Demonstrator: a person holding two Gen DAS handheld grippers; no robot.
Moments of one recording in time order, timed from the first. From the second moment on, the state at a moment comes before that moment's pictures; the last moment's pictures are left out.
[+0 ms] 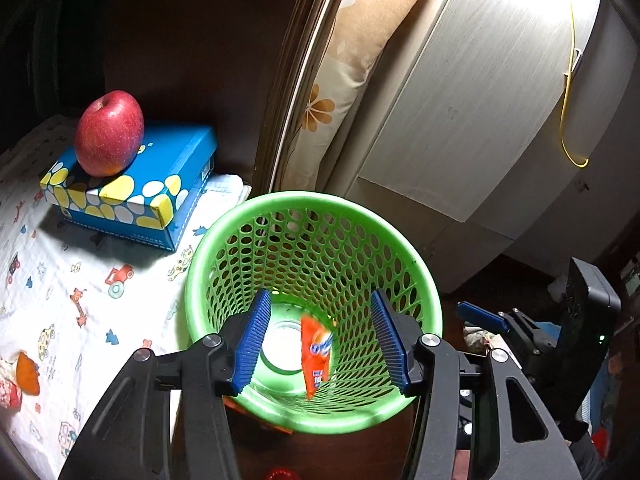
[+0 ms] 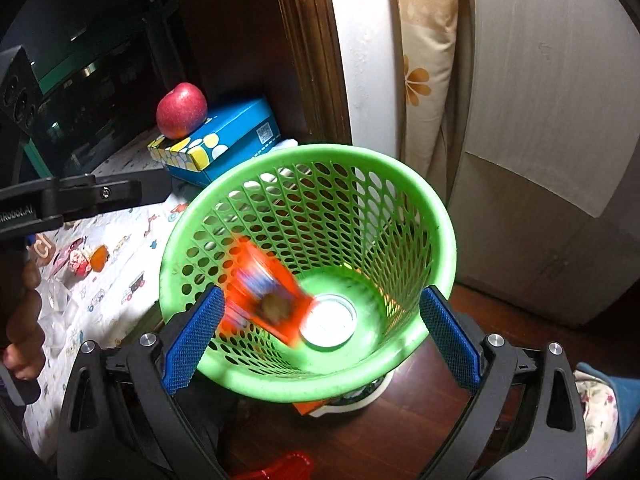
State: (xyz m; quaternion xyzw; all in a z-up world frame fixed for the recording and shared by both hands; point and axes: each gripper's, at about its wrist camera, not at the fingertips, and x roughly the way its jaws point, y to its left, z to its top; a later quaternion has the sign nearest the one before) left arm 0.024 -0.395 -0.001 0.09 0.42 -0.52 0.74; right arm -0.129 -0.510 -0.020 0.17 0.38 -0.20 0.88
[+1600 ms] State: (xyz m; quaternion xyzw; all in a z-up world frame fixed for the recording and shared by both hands) left arm 0.056 -0.055 -0.091 0.07 0.45 -0.15 0.88; right arm -0.010 -0.320 0.000 0.12 0.39 0.01 0.91
